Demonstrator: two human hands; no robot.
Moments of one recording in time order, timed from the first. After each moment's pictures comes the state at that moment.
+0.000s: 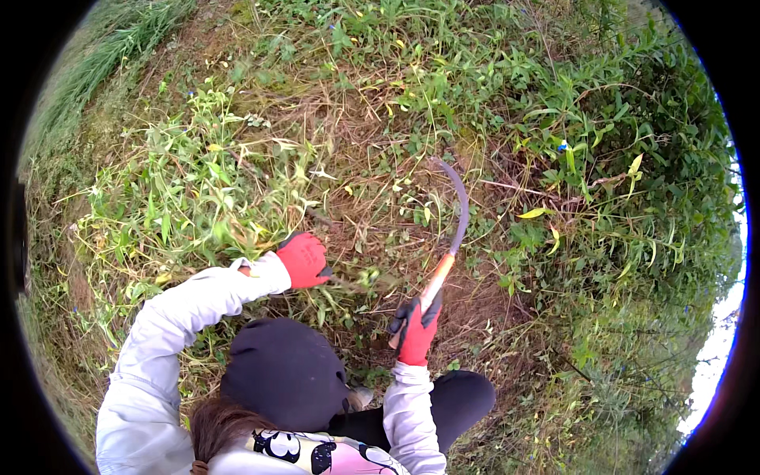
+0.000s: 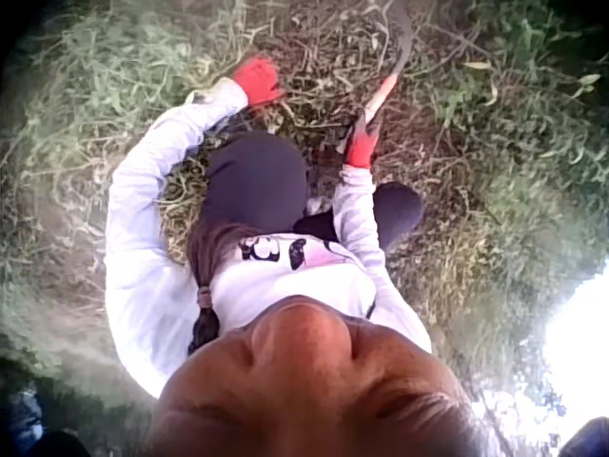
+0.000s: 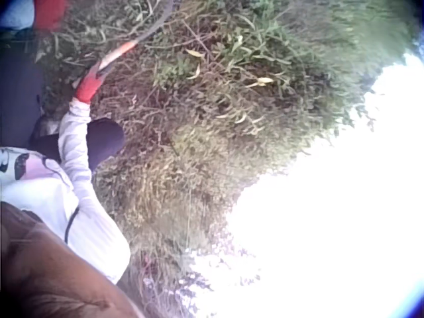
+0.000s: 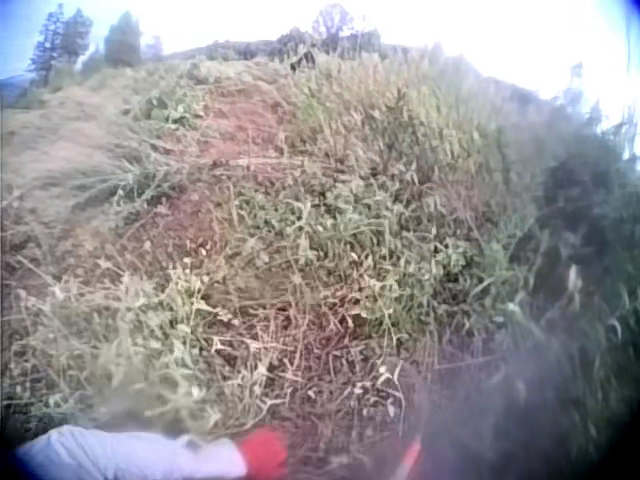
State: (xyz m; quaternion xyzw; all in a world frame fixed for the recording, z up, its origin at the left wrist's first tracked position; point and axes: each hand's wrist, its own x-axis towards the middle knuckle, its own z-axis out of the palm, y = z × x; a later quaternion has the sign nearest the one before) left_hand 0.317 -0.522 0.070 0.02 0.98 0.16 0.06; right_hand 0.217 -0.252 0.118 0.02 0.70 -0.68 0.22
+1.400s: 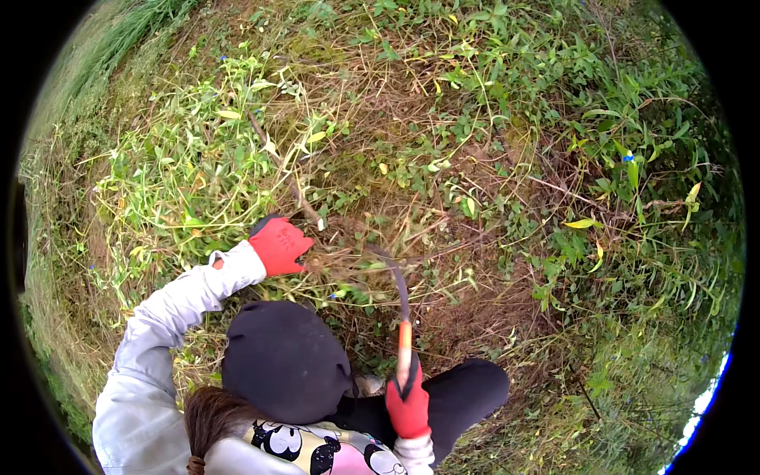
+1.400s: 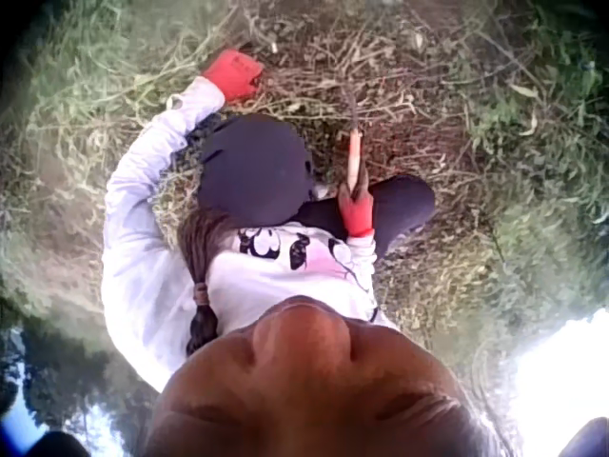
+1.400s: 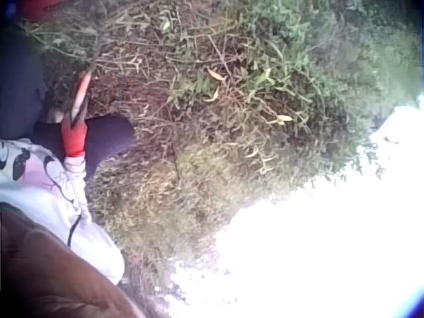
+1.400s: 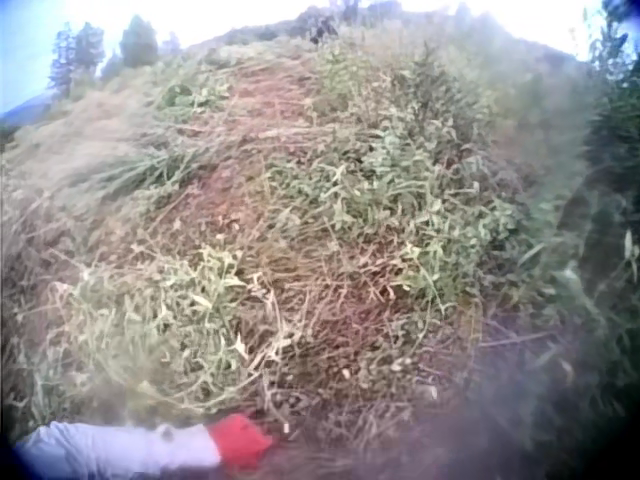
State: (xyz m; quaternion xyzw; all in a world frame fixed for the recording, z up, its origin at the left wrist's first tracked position) left_hand 0.387 -0.546 0.078 -0.04 0.97 0.16 0.14; right_hand 0.299 -0.156 0.173 -0.16 0.90 -0.23 0.34
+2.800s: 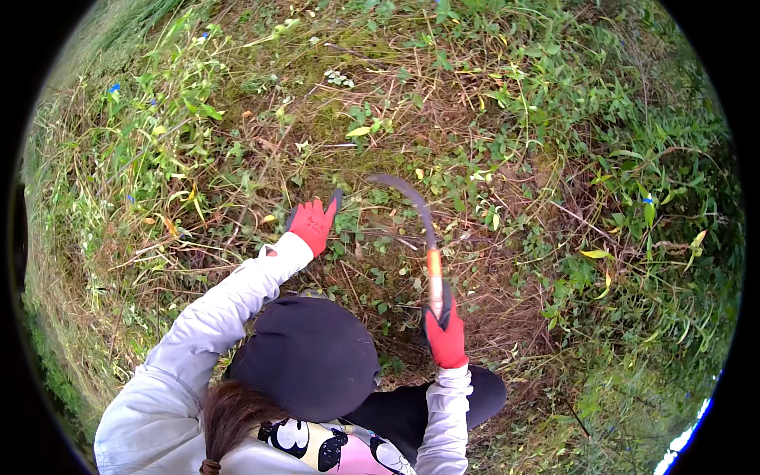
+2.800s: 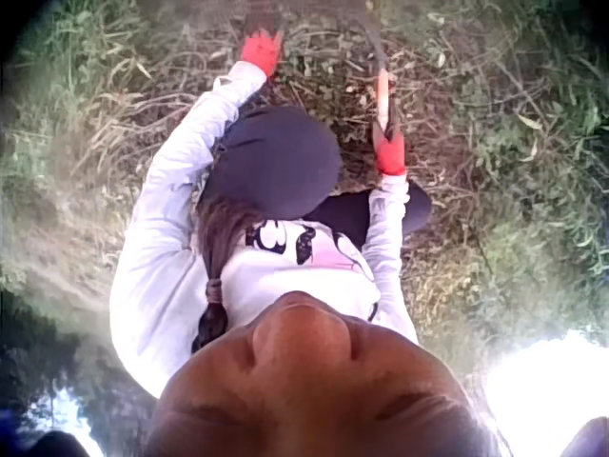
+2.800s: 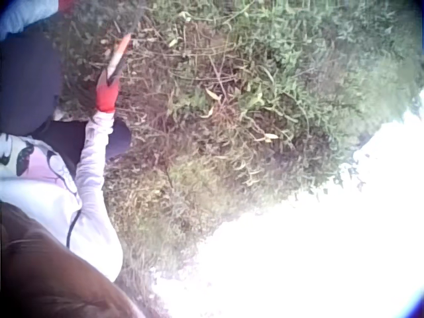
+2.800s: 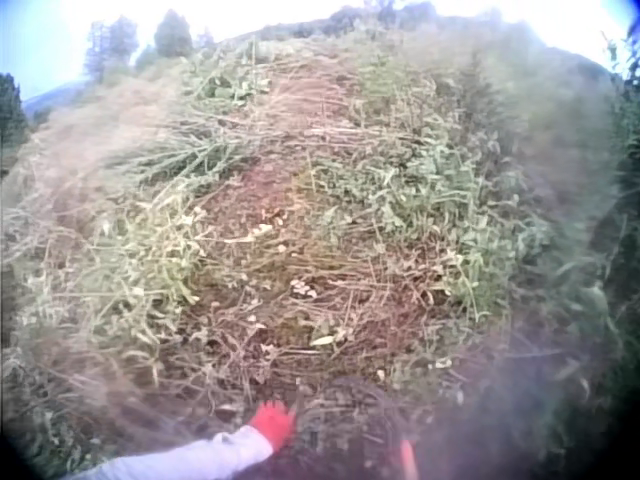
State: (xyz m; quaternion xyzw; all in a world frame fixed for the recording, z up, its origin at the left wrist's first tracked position) left_hand 0.371 -0.520 0.003 -0.35 0.90 0.12 0.24; right_hand 0.186 -0.228 0.104 -0.23 0.80 -0.39 0.40
